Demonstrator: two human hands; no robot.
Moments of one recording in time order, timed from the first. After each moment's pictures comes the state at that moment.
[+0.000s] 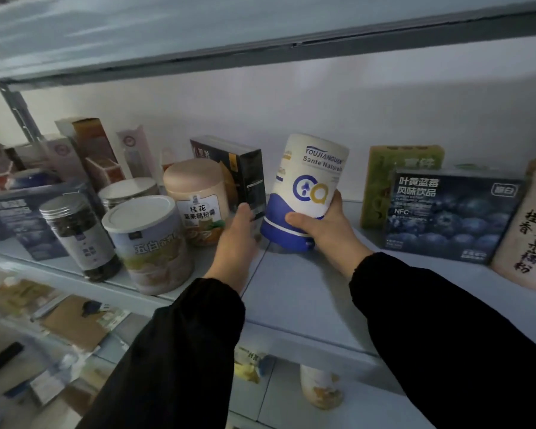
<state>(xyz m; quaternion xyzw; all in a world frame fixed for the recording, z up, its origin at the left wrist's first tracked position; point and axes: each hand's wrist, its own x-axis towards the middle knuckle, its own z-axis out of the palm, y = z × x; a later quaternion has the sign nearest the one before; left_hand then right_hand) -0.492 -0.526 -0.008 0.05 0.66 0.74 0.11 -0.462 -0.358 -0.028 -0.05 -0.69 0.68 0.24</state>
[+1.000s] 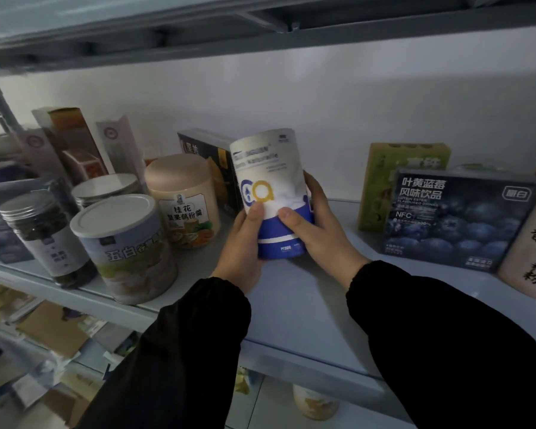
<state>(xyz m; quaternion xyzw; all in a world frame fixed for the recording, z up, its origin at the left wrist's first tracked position) -0.513 -0.498 -0.038 0.18 0.51 0.83 0.15 -0.464 -0.362 -0.026 0.06 -0.70 0.68 0.23</state>
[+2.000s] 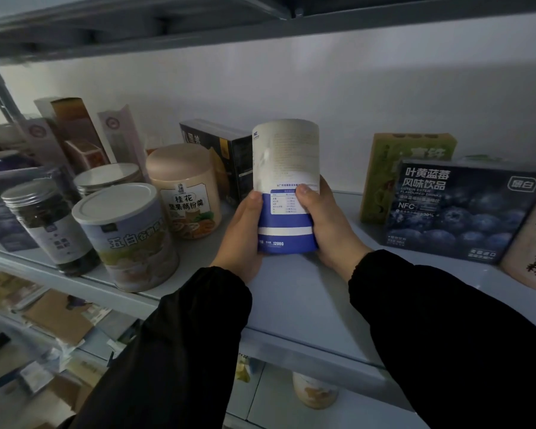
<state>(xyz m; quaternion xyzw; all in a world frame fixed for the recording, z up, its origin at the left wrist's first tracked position) -0.509 -0.501 -0.035 0.17 0.55 0.80 0.16 -0.465 -0.364 -0.024 0.02 -0.61 0.77 0.18</state>
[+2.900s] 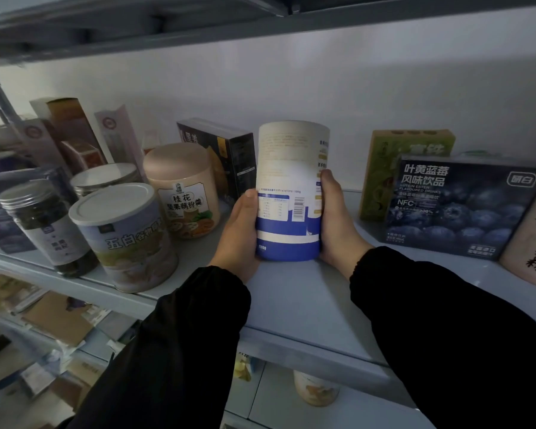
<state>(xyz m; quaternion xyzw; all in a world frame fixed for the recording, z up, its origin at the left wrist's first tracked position) -0.511 -0.503 -0.037 0.15 0.57 0.80 0.15 -0.460 -0.363 -0.017 -0.05 -0.52 0.84 0.12</state>
